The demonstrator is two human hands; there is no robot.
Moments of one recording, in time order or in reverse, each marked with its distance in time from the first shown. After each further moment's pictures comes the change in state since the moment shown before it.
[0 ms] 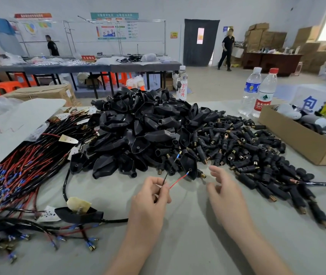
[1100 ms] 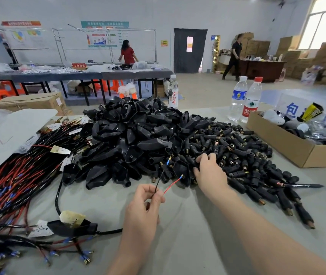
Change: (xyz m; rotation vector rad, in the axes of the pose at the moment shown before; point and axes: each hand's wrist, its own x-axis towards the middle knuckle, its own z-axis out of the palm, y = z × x) left_hand -0.001 0.010 -0.006 -0.116 -0.023 -0.052; right_hand 0.083 -0.012 0.013 -0.581 -0.036 0.026
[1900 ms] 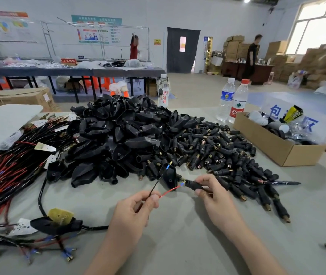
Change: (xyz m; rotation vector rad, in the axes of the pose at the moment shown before) left_hand -0.002 -0.009 -0.002 -0.107 -0.174 -0.026; right_hand -0.082 0.053 -0.020 0.668 -0.063 -0.079
